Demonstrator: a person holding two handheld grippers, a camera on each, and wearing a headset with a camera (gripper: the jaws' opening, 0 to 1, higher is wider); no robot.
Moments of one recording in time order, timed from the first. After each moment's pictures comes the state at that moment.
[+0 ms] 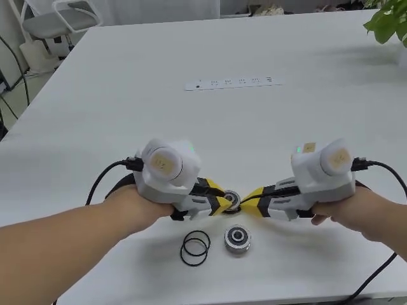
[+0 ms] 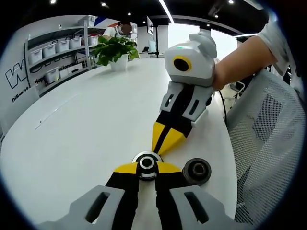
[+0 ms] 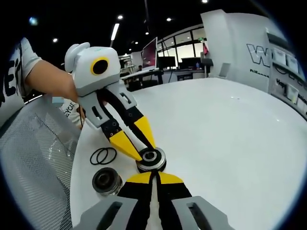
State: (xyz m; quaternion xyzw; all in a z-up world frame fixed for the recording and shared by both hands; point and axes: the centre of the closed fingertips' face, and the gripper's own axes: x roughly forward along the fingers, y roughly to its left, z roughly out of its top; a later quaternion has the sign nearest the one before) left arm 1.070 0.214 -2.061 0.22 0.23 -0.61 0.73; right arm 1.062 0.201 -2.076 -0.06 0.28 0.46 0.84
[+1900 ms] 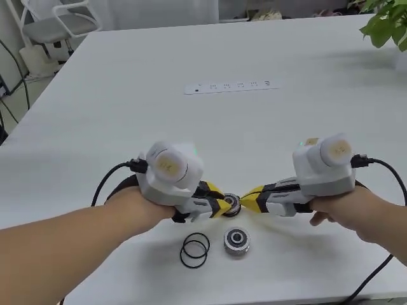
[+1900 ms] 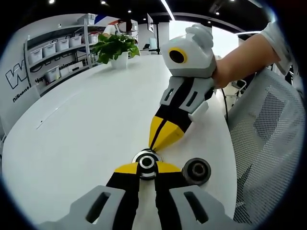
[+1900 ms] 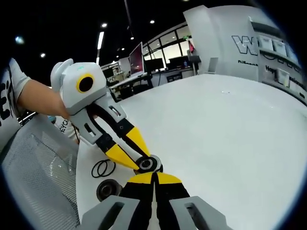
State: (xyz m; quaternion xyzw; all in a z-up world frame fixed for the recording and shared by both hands) left arm 1.070 0.214 -2.062 0.23 0.24 -0.60 0.73; right arm 1.063 0.203 -2.062 0.00 0.30 0.42 0.86
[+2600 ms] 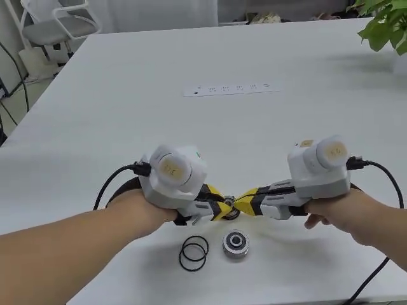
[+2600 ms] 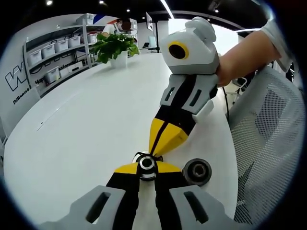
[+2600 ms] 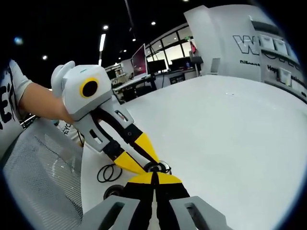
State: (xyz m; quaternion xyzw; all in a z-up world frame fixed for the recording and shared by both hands) left arm 1.070 0.211 -2.062 0.24 0.24 -0.60 0.73; right arm 1.063 0.212 -2.057 0.00 0.29 0.44 0.85
